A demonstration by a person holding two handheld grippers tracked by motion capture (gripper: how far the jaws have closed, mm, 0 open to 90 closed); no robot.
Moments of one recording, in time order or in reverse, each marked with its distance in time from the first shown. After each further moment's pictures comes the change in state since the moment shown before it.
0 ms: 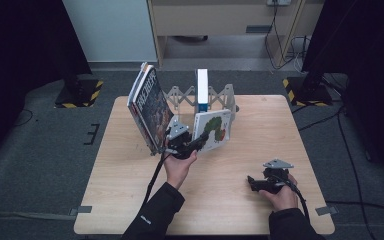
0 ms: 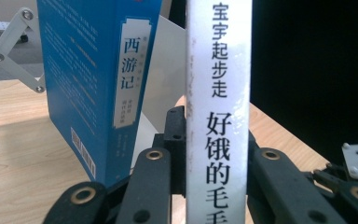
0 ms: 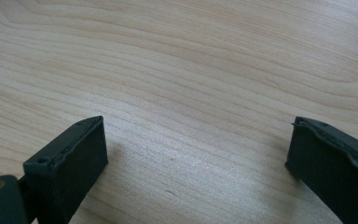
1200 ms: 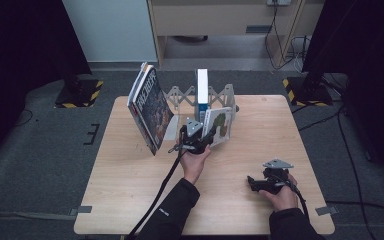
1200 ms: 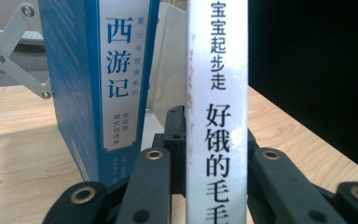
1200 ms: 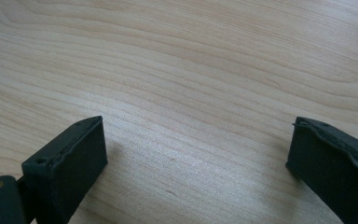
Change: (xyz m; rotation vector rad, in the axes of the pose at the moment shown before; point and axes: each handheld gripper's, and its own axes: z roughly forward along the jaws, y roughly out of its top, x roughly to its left) left arm -0.009 -0.012 0.052 -0.032 0.120 0.012; right arm 0.000 0.000 0.000 0.000 0.001 -0.002
